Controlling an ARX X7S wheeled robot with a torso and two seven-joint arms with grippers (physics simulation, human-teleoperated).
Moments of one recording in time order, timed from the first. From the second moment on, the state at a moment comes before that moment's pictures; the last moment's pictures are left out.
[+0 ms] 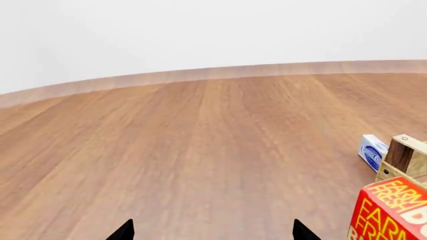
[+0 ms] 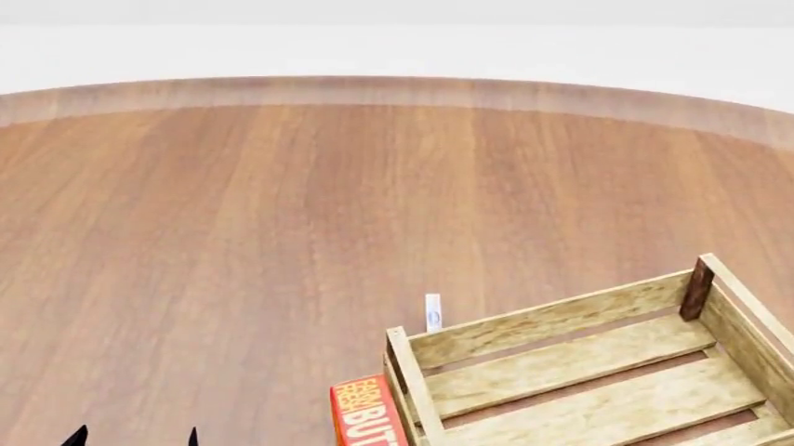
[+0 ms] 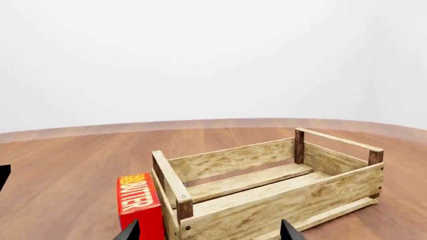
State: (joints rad) left arm -0.06 -0.13 0.17 -0.02 -0.09 -0.14 -0.22; right arm -0.59 0.12 -0.27 0.02 -0.10 -0.77 0.42
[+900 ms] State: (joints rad) left arm -0.06 -0.15 0.20 -0.02 -0.12 -0.14 -0.26; right arm -0.42 0.13 -0.33 0.28 0.05 -0.74 0.42
